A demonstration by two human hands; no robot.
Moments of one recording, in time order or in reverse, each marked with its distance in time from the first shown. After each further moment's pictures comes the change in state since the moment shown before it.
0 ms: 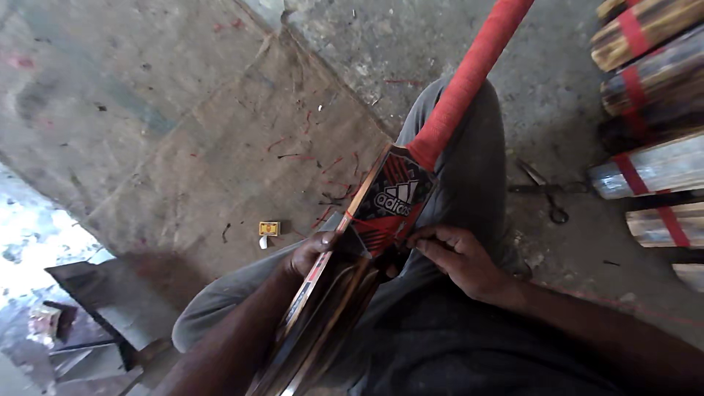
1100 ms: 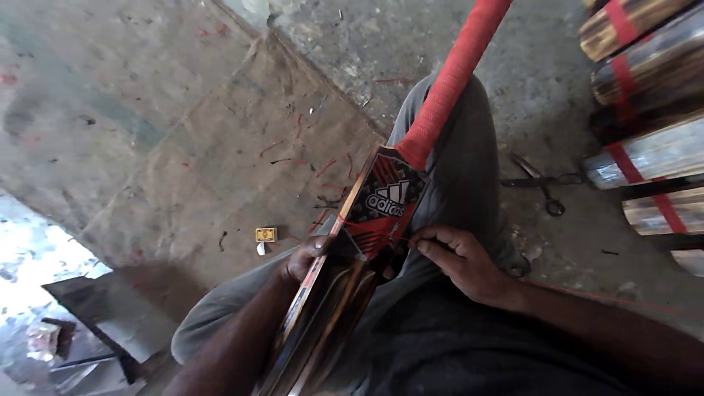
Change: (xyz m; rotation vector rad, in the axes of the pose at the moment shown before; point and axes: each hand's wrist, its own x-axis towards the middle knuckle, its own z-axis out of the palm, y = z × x) left_hand -0.002 0.001 0.005 0.006 0.058 0.023; right_hand -0.008 0.003 -0.002 -0.039 0.040 -0.080
